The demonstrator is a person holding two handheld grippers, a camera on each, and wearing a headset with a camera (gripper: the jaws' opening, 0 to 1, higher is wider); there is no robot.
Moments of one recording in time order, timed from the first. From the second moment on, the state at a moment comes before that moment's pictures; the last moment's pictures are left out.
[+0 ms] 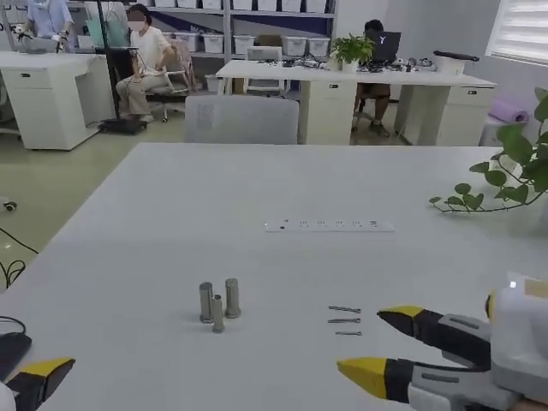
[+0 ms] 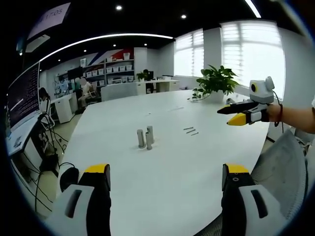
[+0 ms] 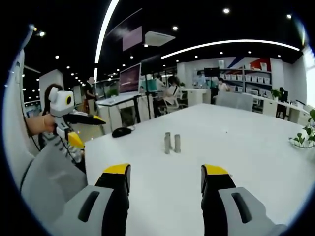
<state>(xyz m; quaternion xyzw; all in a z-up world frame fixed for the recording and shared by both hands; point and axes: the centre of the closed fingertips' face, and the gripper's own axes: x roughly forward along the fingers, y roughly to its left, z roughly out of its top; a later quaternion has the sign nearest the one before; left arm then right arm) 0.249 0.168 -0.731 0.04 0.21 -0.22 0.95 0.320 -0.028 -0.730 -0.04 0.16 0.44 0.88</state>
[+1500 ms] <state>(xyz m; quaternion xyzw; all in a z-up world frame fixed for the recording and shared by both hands) 0.272 0.160 -0.748 0.01 0.19 -0.24 0.95 0.417 0.102 -0.788 -0.03 0.16 0.56 0.81</state>
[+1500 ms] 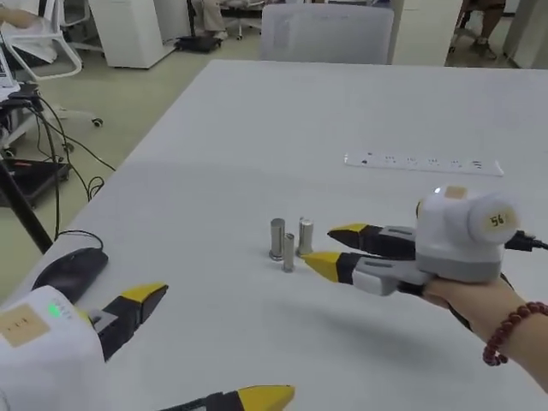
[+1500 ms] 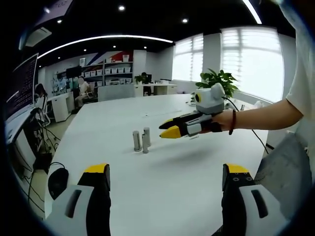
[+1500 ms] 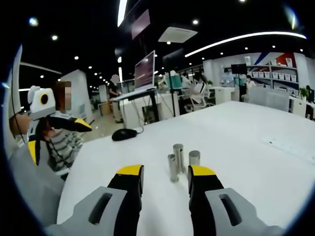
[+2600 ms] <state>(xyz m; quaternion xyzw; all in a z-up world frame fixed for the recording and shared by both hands) 0.275 0.157 -0.757 0.00 0.21 -0.25 0.95 0.438 0.144 -0.826 -0.07 0.17 0.58 0.79</state>
